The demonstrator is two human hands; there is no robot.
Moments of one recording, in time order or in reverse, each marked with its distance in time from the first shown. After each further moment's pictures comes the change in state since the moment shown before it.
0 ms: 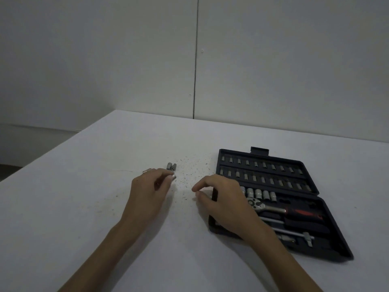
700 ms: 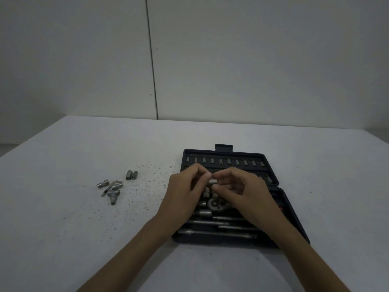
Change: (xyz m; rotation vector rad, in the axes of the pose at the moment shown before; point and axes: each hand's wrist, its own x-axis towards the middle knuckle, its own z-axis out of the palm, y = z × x) left_hand 0.010 0.070 0.097 -0.288 -0.343 0.192; right_hand -0.032 0.052 -0.072 0.303 0.197 0.174
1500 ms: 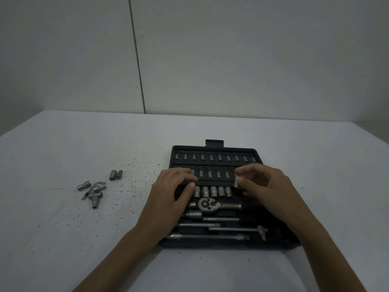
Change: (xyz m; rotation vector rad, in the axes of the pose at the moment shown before) left_hand -0.010 -0.022 -0.001 0.198 0.001 0.041; right_hand -0.005 0.014 -0.046 -0.094 0.148 0.226
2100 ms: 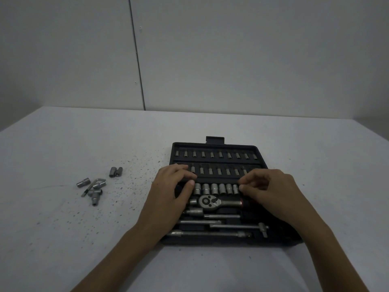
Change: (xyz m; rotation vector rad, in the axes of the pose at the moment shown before) left_hand 0.000 0.005 -0.001 0.015 -0.003 -0.055; right_hand -0.001 0.004 -0.003 -0.242 -0.017 0.042
